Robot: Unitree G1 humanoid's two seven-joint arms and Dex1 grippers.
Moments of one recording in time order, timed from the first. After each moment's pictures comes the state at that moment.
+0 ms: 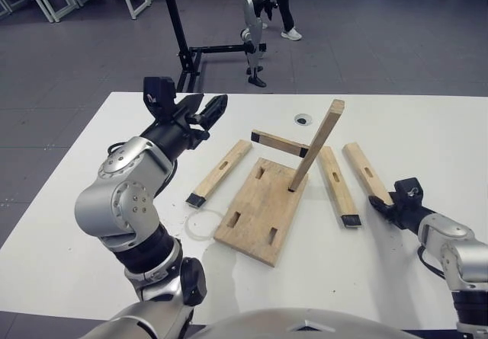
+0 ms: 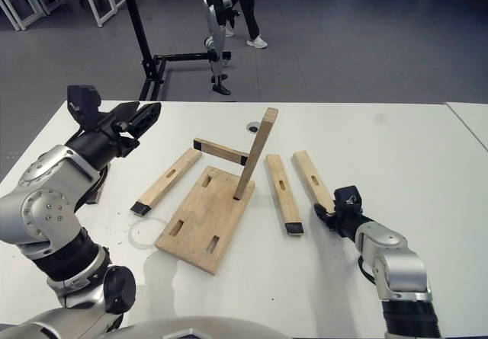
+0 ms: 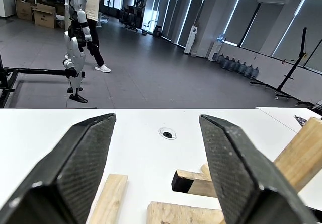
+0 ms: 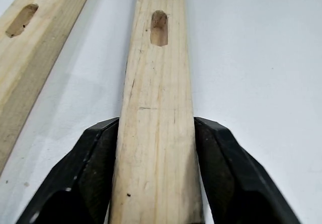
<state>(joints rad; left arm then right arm) -0.47 0.08 0.44 -0.60 -0.27 1.23 -0.47 0.06 -0.56 -0.14 -0.13 0.31 0.71 0.36</state>
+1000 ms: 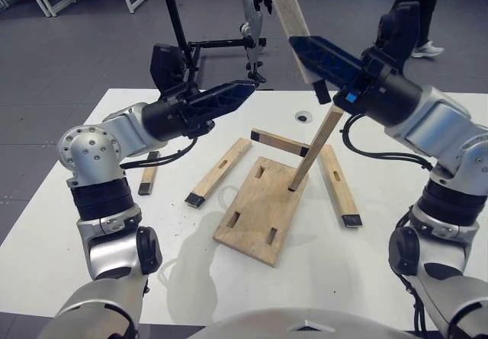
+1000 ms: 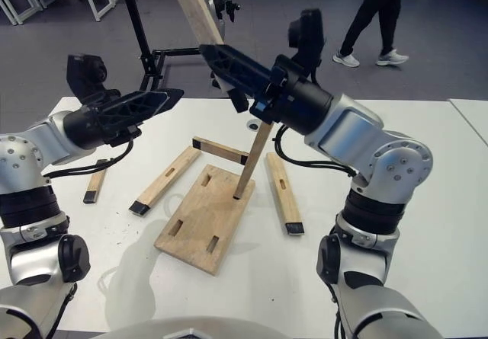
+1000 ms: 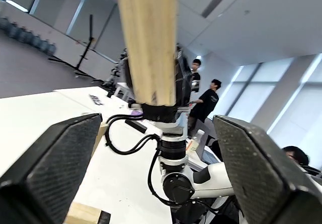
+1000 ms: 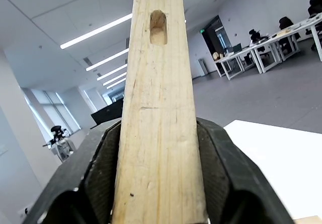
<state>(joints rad) -0.69 0.42 0.36 0.02 -1.13 1.28 -0.97 -0.72 -0.29 -0.25 -0.28 1.50 1.11 0.10</state>
